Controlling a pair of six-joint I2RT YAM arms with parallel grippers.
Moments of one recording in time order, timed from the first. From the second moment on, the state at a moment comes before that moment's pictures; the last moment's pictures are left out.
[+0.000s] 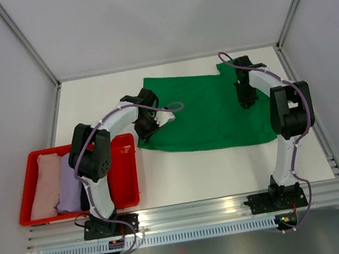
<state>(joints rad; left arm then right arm) -0.49 1.95 1.43 -0.92 0.11 0.70 0.06 2.03 1.49 -0.77 0.19 0.14</state>
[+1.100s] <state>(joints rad) -0.49 2.09 1.71 -0.94 -0.05 0.70 0.02 1.69 1.46 -0.68 0.50 0.27</state>
